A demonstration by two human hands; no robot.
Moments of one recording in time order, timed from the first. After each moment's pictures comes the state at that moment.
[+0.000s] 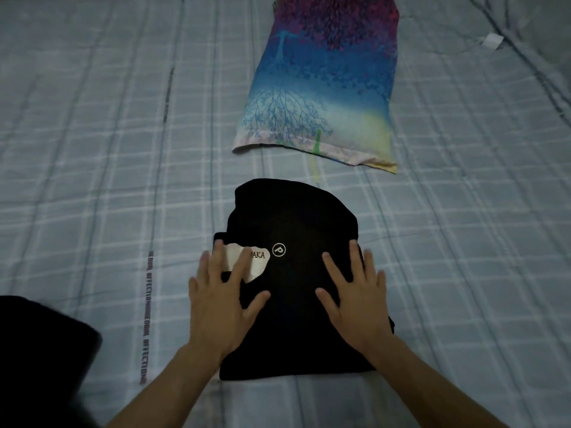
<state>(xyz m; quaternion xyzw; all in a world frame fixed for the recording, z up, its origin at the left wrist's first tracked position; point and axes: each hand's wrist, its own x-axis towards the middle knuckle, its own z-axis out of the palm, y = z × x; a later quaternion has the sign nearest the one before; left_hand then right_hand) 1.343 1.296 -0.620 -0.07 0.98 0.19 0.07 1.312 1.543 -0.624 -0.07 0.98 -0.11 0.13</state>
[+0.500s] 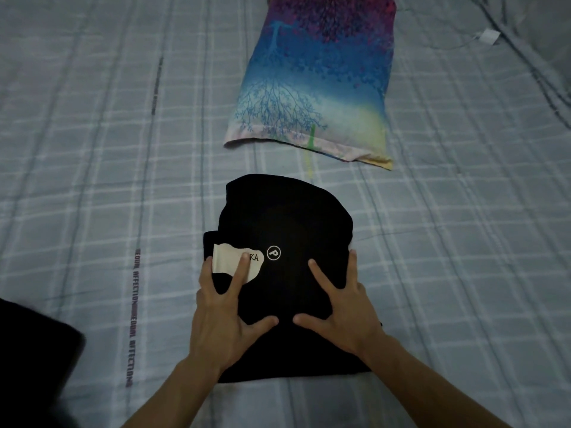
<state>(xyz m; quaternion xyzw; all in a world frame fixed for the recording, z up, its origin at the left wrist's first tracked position) 1.359 1.312 -0.630 -0.09 0.95 0.29 0.06 1.318 1.547 -0.626 -0.07 0.95 -0.21 0.22</state>
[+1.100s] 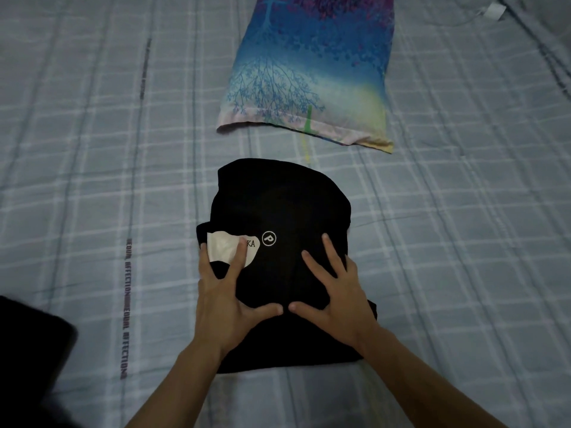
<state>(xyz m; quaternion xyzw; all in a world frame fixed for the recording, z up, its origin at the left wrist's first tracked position) 1.354 1.325 -0.636 -0.10 0.92 0.38 0.06 1.324 1.546 -0.648 -0.13 0.94 -0.30 0.11</state>
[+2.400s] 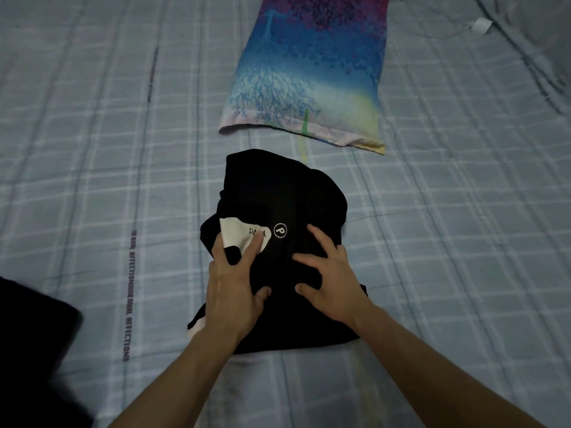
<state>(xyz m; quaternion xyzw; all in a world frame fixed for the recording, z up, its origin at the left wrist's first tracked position) 1.358 1.346 -0.619 -0.07 0.95 0.31 -0.01 1.315 1.542 -0.622 -0.15 0.93 -0.31 0.14</state>
